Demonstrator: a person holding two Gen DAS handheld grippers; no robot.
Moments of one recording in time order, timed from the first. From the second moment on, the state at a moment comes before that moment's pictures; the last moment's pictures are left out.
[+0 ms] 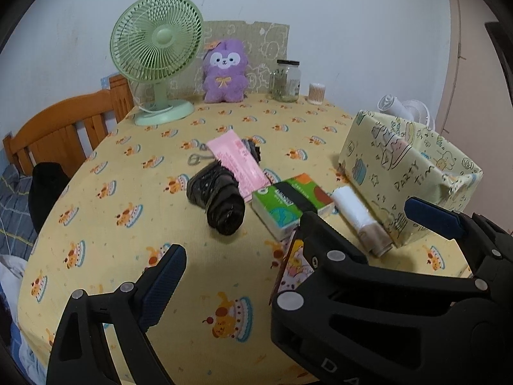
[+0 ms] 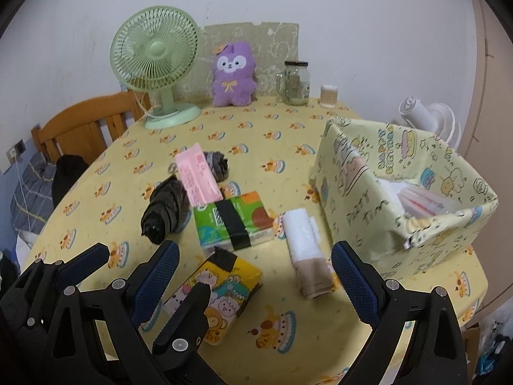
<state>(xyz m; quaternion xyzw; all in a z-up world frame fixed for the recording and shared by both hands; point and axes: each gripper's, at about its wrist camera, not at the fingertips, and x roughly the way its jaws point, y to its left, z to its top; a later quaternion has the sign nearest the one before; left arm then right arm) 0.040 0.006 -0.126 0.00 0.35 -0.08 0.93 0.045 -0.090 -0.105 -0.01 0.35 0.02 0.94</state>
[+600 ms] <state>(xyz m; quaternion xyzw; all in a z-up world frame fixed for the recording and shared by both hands) 0.054 0.029 -0.147 0.01 0.39 -0.03 0.92 0.061 -0.071 -0.131 -0.01 0.39 0.04 0.92</state>
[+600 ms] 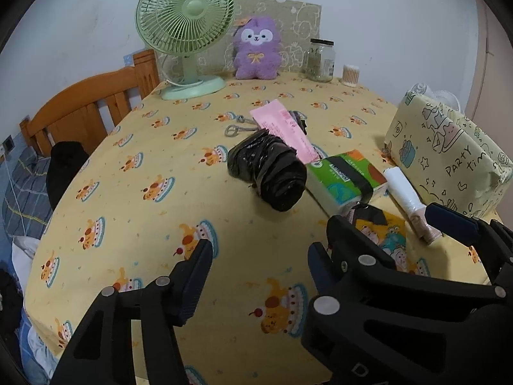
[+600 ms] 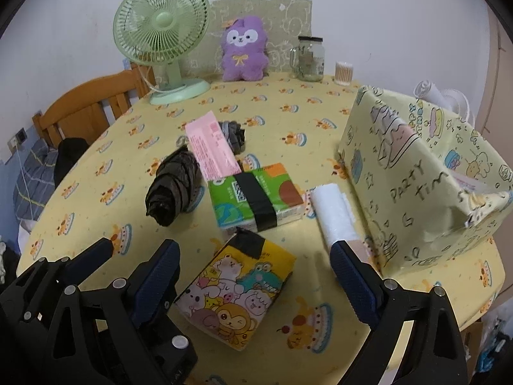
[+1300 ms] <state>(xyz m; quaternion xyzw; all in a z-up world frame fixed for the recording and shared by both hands) 0.058 0.025 -0.160 0.01 0.40 -0.04 0.91 0.068 -0.071 -0.151 0.02 0.42 0.04 0.91</state>
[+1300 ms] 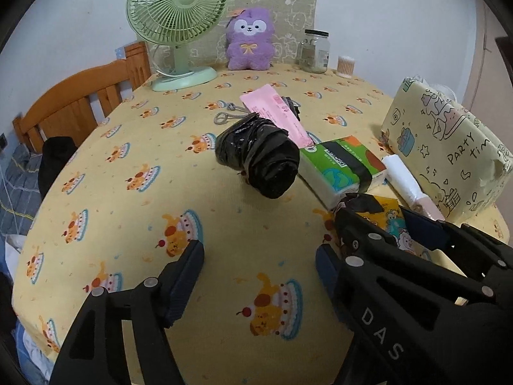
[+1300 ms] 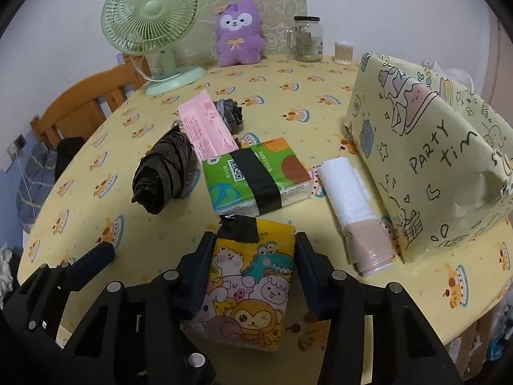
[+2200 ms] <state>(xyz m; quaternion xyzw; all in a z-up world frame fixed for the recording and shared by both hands) 0.113 0.013 -0.146 0.00 0.36 -0.03 0.93 0.111 -0.091 -0.126 0.01 0.37 0.01 0.93</state>
